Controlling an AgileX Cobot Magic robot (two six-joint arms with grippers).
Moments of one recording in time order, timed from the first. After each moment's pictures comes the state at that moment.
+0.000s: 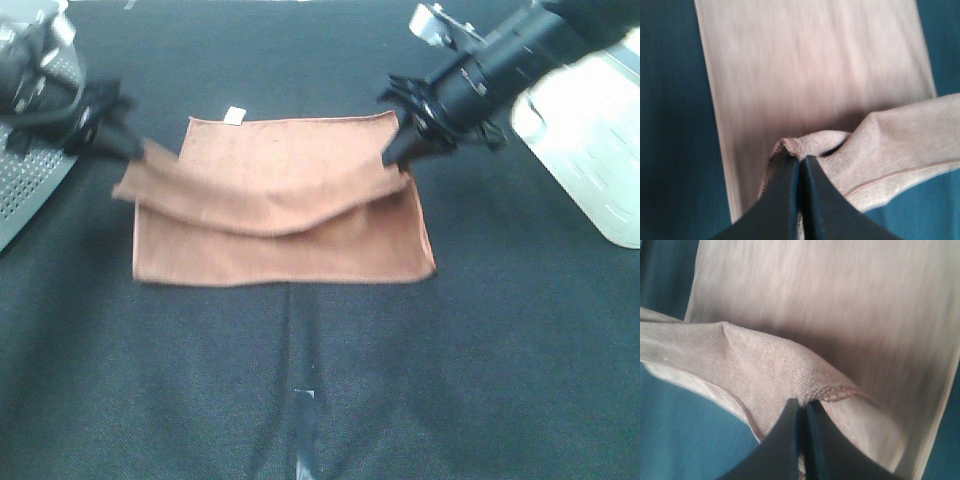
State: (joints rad) left arm -0.04 1.93 -1.29 -0.91 0.59 0.59; right arm 0.22 2.06 -1.54 0.73 0.77 -0.38
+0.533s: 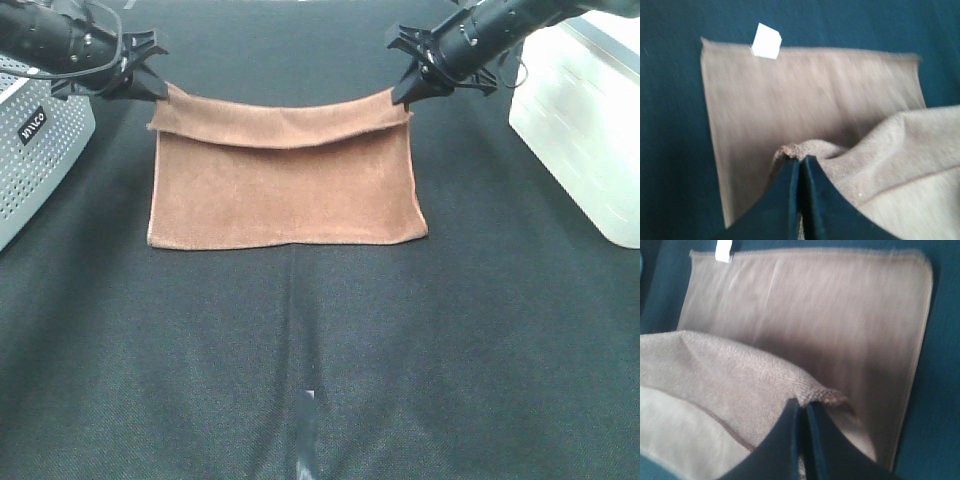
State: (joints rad) left arm -0.04 2.22 -1.73 -0.90 0.54 0.56; right arm 0.13 2.44 -2.18 0.68 0.89 -0.31
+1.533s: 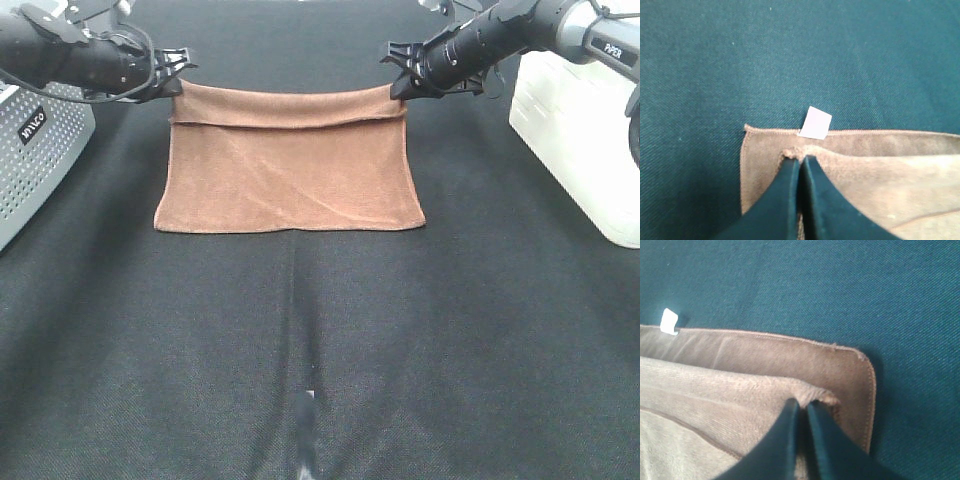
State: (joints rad) left arm -0.09 2.45 -1.95 -0.94 0.27 0.58; right arm 0.13 2.64 -2.42 0.63 0.71 -0.29
